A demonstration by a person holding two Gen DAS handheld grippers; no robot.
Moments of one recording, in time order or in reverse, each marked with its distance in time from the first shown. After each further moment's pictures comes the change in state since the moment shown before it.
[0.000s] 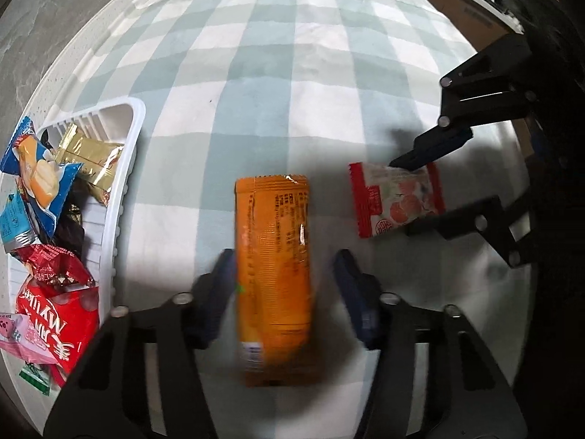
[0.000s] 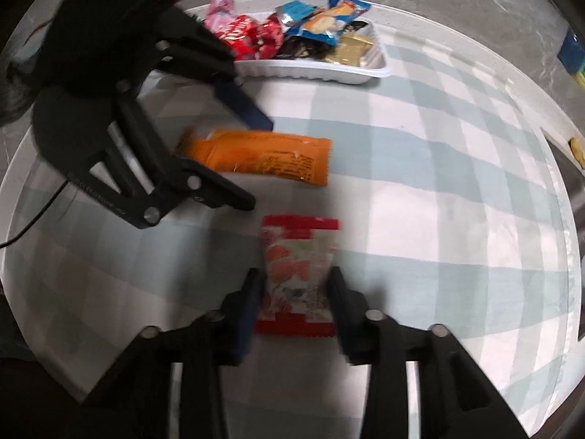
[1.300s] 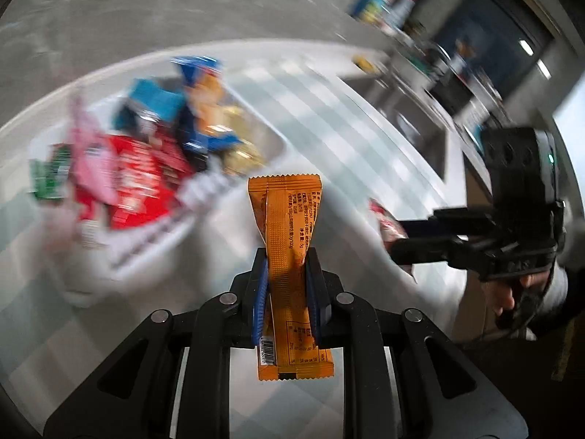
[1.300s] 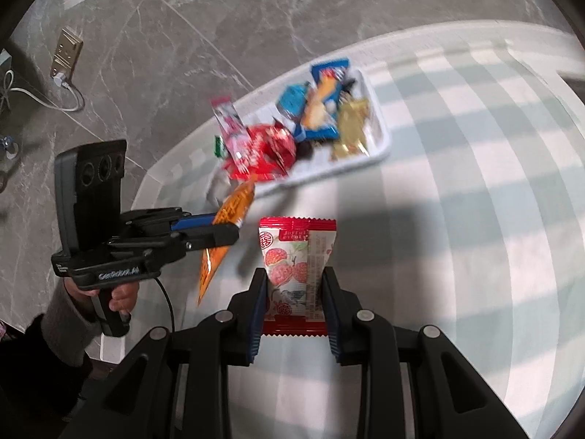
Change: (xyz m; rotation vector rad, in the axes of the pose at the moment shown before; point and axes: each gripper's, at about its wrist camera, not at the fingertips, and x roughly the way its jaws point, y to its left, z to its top) left arm -0.112 0.061 -0.081 -0.796 -0.400 -0.070; right arm -0.046 -0.052 0.071 0.257 -0.173 0.408
